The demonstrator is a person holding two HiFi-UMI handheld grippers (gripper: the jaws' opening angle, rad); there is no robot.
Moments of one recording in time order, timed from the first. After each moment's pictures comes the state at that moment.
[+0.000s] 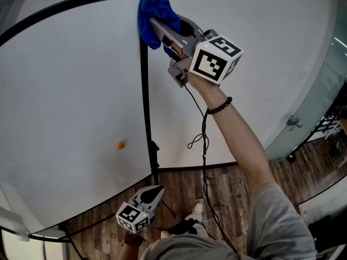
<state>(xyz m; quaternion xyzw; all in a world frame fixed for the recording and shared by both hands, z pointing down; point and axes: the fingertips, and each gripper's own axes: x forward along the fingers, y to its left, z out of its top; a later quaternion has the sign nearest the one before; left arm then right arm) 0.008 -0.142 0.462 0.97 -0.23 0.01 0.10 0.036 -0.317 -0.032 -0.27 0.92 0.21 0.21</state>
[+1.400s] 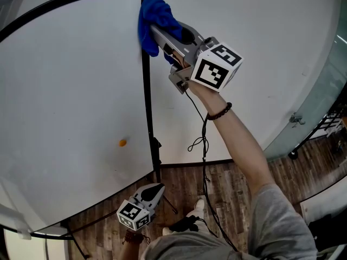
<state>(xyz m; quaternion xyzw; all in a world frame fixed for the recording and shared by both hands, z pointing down) -0.002 -0.142 0.462 0.97 -0.24 0.02 0.11 0.032 -0.313 -0.017 -0.26 0.92 0.19 0.23</state>
